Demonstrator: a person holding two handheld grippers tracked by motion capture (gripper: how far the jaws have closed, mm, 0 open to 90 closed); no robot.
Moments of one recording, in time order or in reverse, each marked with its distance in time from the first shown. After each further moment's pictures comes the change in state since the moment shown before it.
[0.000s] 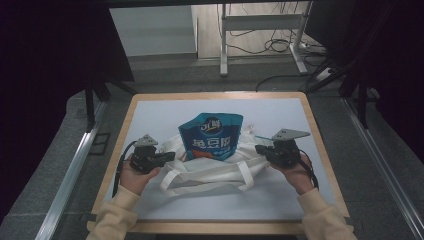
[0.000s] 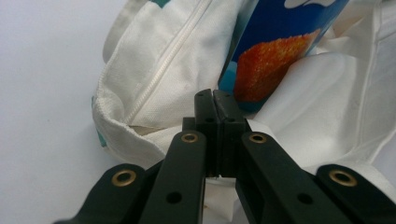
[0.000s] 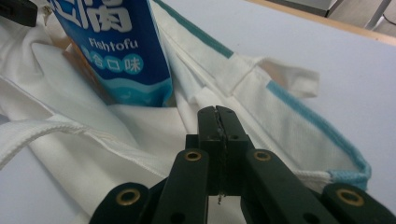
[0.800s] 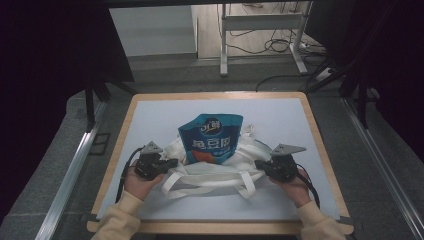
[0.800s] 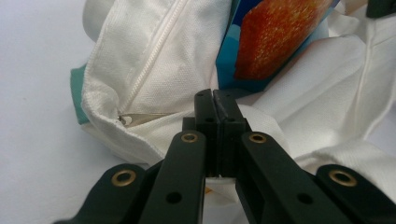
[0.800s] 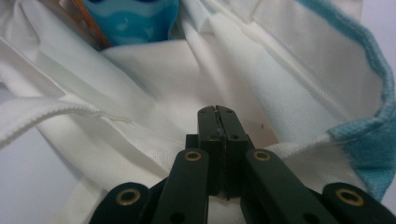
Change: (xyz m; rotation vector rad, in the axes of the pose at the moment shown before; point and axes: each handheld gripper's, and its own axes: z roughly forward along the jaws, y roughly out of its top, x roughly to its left) left arm -0.006 -0.013 0.013 0.027 0.019 0.014; right arm 0.006 -0.042 0.013 0.046 0.027 0.041
